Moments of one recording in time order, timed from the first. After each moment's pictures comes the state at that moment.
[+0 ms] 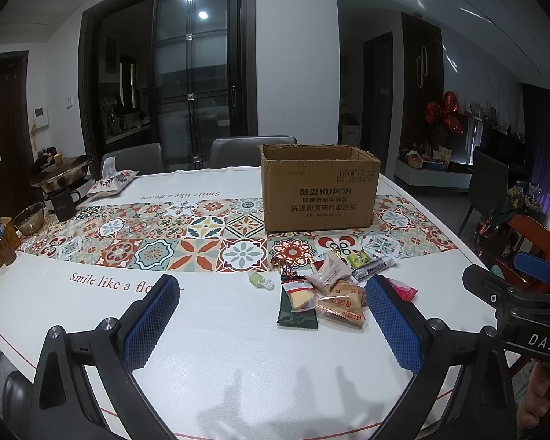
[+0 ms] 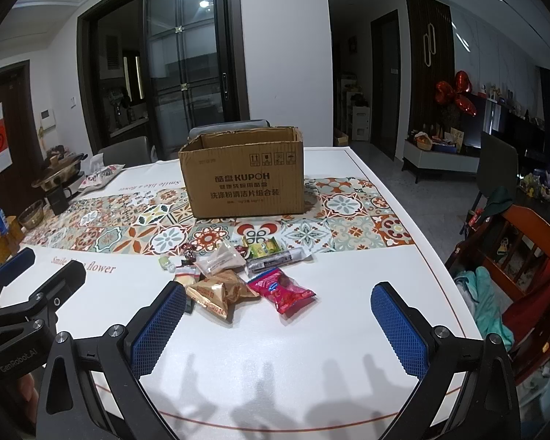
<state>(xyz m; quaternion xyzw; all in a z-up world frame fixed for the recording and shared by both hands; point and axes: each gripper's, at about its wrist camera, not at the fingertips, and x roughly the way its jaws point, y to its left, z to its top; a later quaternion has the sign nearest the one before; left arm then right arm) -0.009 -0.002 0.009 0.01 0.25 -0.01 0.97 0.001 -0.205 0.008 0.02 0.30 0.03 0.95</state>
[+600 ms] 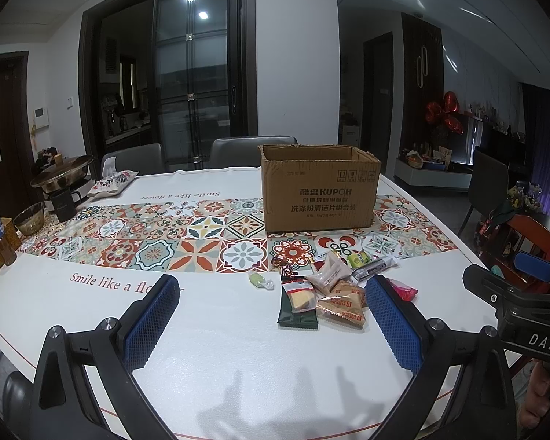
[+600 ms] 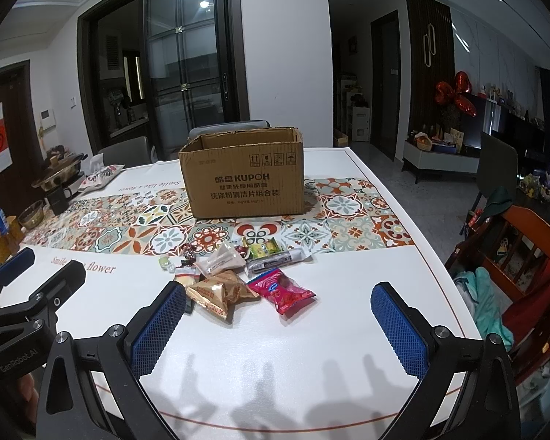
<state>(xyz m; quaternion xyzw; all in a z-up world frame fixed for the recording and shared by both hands) -0.008 -0.001 0.008 0.01 0.25 -0.01 0.97 0.000 -0.205 0.008 0.02 0.30 0.03 0.95</state>
